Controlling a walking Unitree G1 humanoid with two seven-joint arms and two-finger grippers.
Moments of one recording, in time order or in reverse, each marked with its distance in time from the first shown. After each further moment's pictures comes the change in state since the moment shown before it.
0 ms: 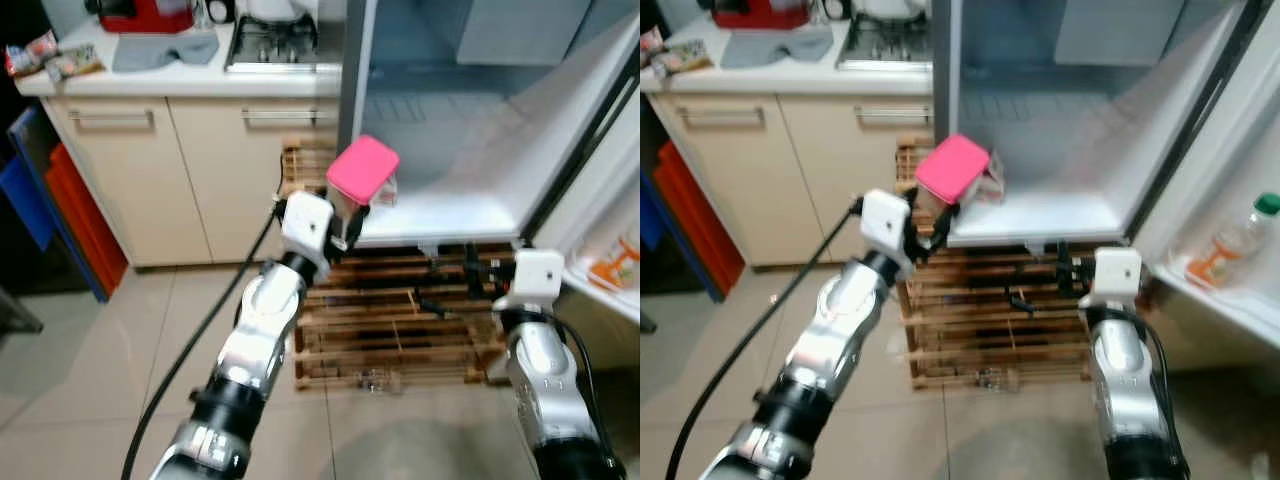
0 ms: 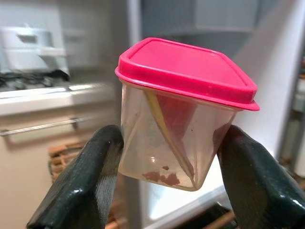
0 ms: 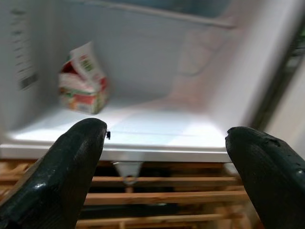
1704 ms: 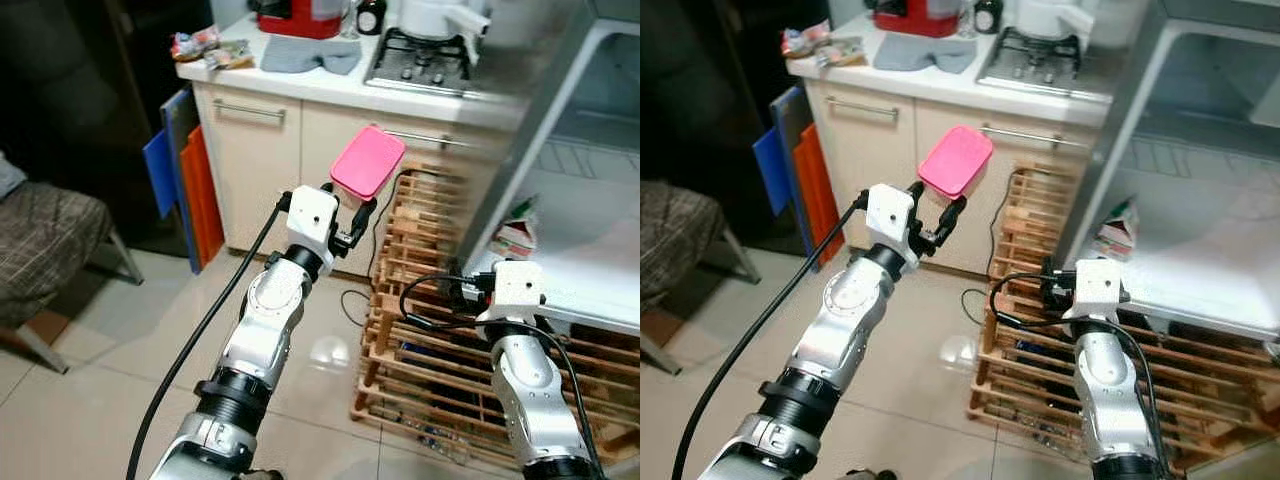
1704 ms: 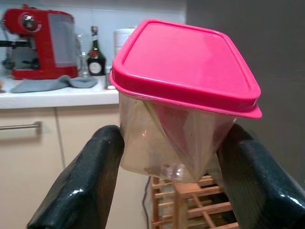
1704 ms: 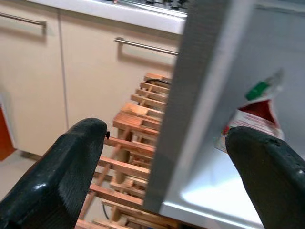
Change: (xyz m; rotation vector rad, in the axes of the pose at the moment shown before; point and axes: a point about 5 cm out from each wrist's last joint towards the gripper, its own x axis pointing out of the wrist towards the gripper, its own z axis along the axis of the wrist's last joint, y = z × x) left arm -0.002 0.006 -0.005 -0.018 0.011 -0.008; right arm -0.011 0.022 0.000 0.010 0.066 0.008
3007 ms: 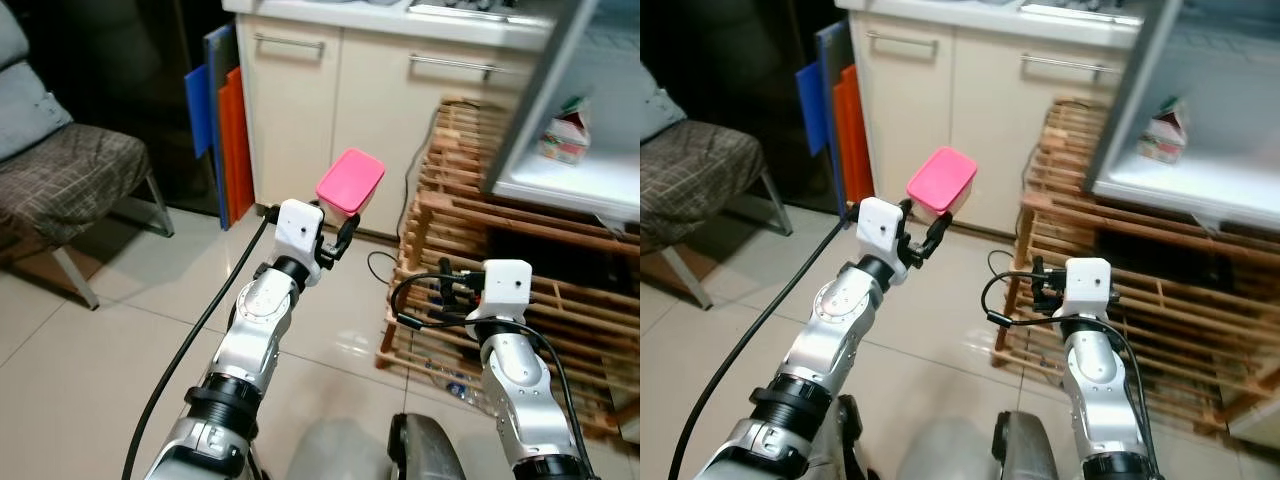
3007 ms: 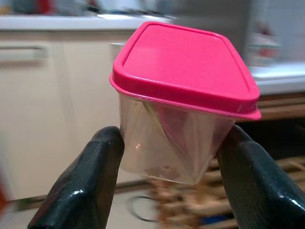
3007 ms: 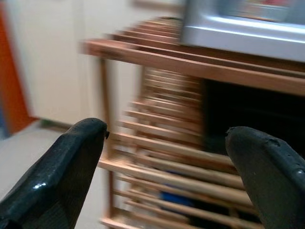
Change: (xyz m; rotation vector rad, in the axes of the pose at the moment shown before) left arm -0.008 0.001 -0.025 -0.039 0.109 0.001; right arm 0.000 0.001 -0.001 0.007 0.022 -0.018
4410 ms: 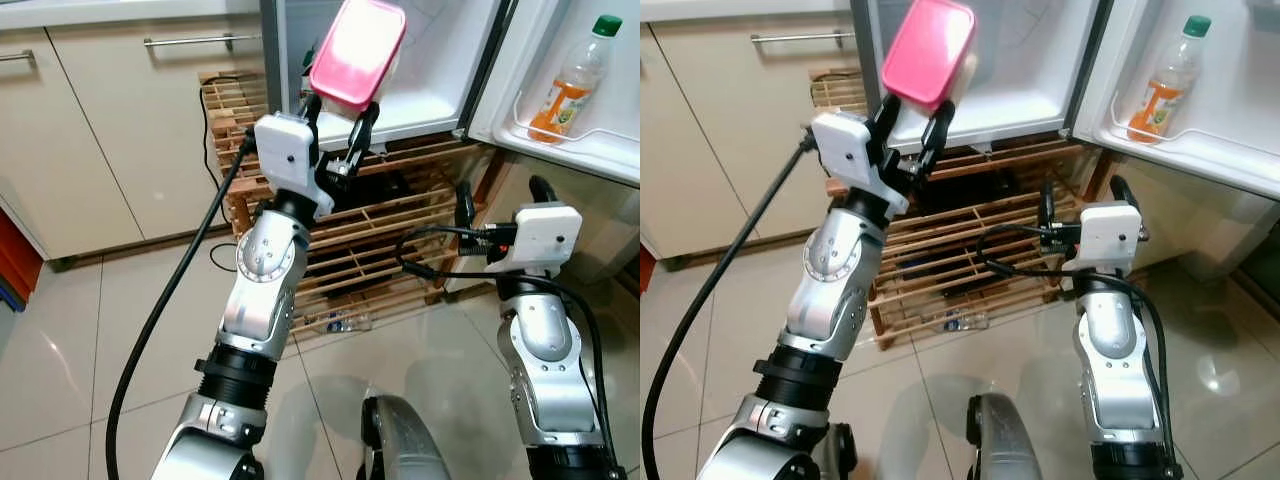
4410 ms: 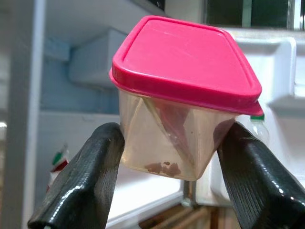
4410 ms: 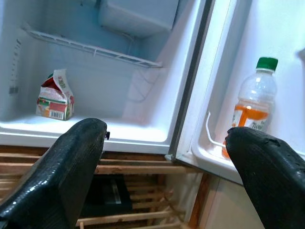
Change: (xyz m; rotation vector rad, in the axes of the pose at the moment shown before) left arm 0.010 -0.003 0.109 -0.014 -0.460 0.018; right arm -0.007 0.012 0.096 -0.065 -0.443 0.032
